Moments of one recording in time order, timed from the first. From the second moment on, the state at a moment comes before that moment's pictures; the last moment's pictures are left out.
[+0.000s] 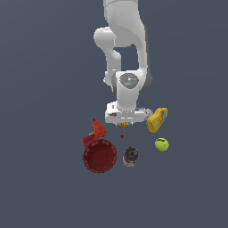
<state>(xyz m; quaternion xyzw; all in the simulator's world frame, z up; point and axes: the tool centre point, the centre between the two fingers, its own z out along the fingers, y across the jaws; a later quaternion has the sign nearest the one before) -0.050 0.054 0.074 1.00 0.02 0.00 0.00</state>
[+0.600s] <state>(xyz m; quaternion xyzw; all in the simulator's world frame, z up) -0.065 0.014 0.180 1.00 0.02 0.00 0.00</state>
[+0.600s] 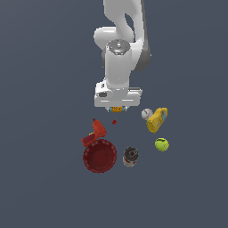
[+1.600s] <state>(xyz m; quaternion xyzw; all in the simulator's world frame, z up) -0.086 -0.056 0.363 1.00 0.02 0.00 0.00</state>
